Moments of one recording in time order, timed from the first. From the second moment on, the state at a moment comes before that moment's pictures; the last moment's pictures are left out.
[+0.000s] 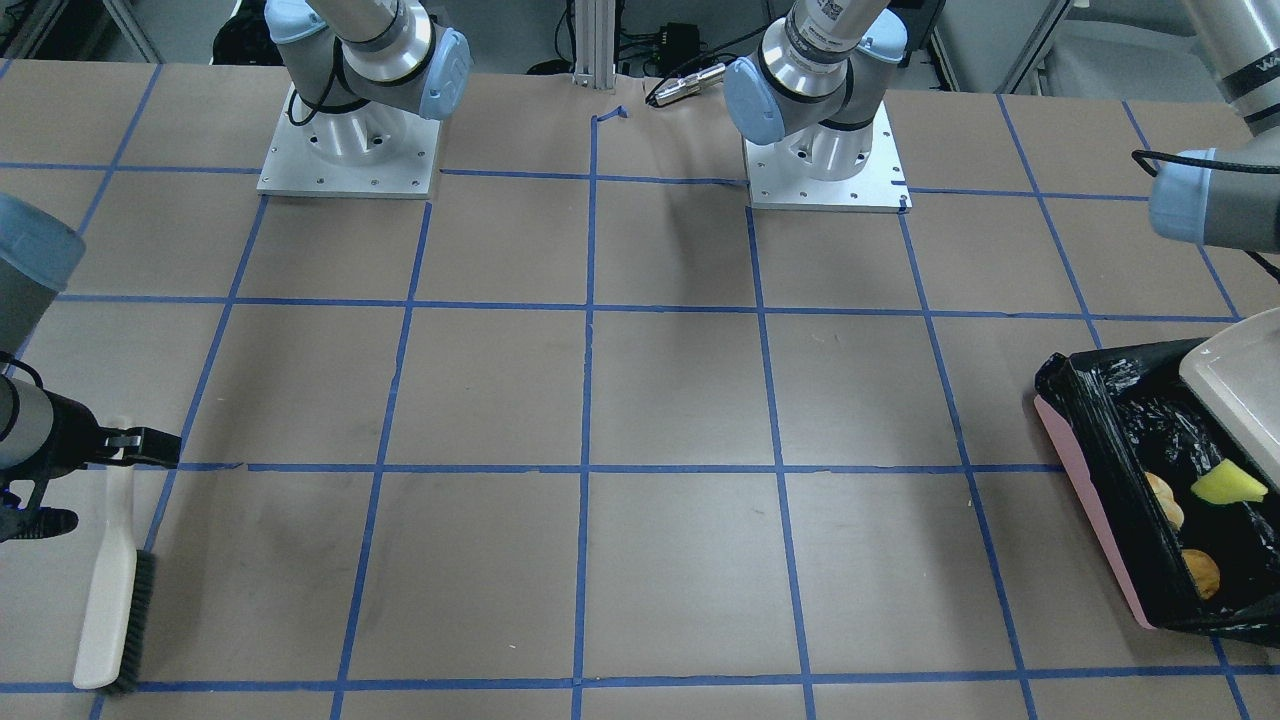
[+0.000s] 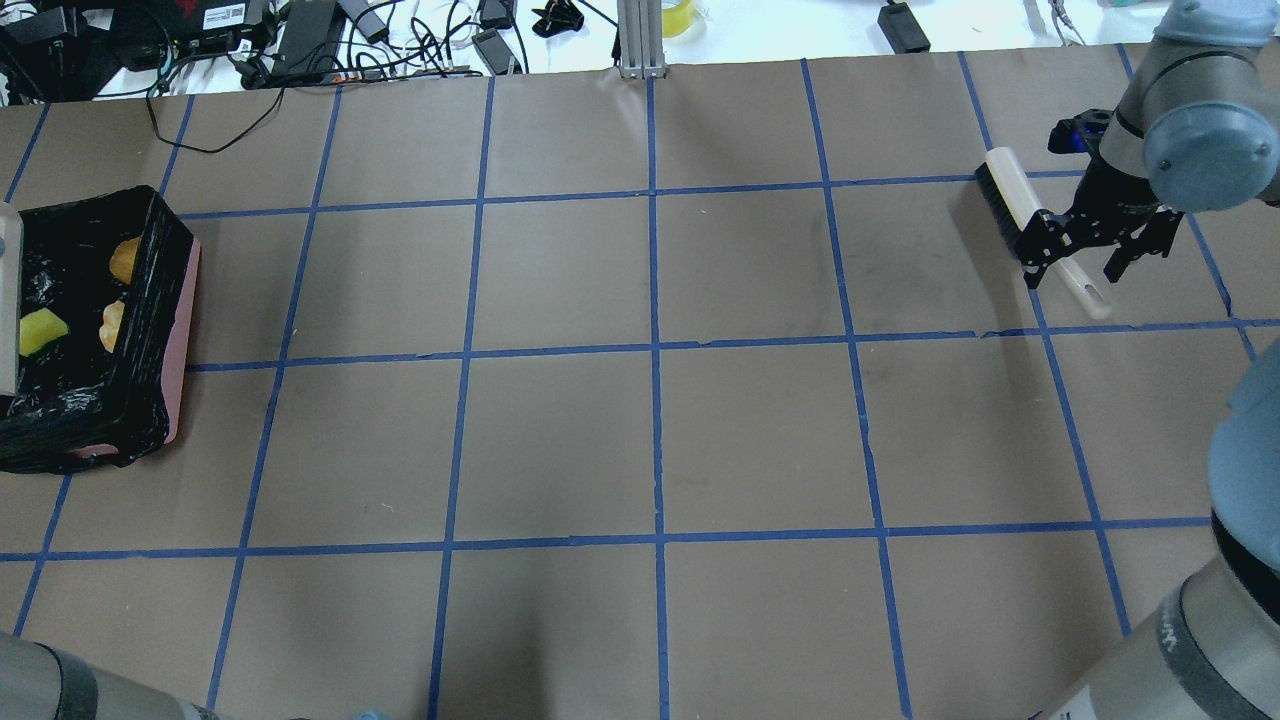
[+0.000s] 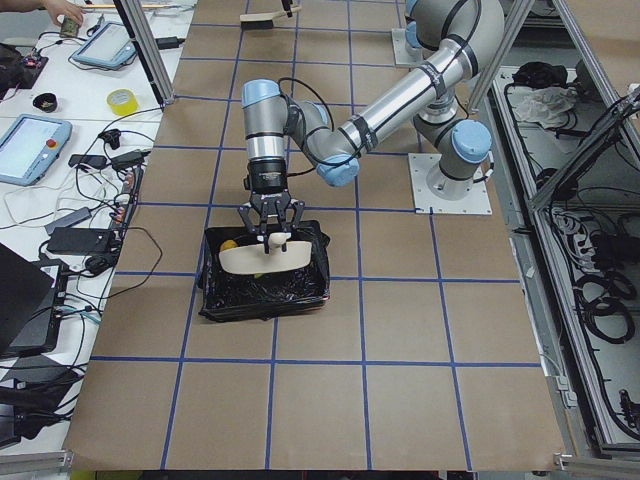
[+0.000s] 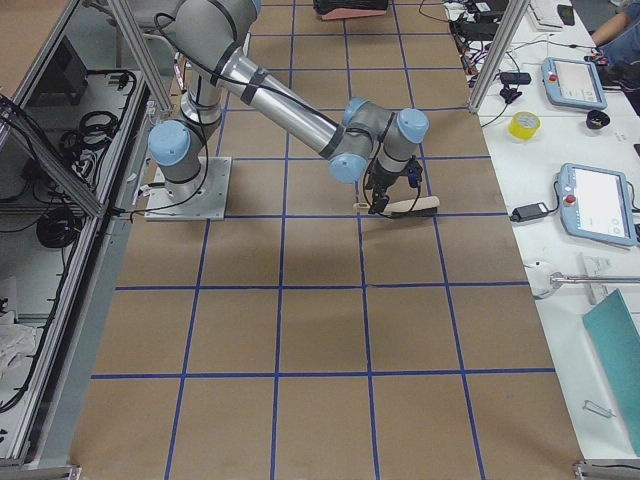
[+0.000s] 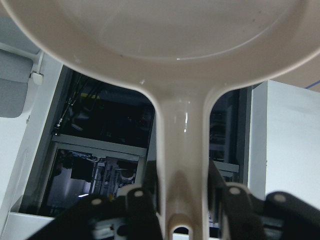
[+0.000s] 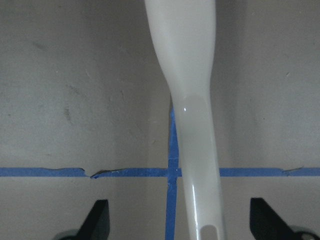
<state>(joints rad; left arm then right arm) -1.01 -1.89 -1.67 -0.49 2.44 2.16 1.20 -1.12 1.62 -1.89 -1.68 -0.38</state>
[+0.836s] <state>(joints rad) -0.85 -1.84 -1.46 -0.87 1.78 2.21 1.21 -1.13 1.62 -1.89 -1.68 -0.38</state>
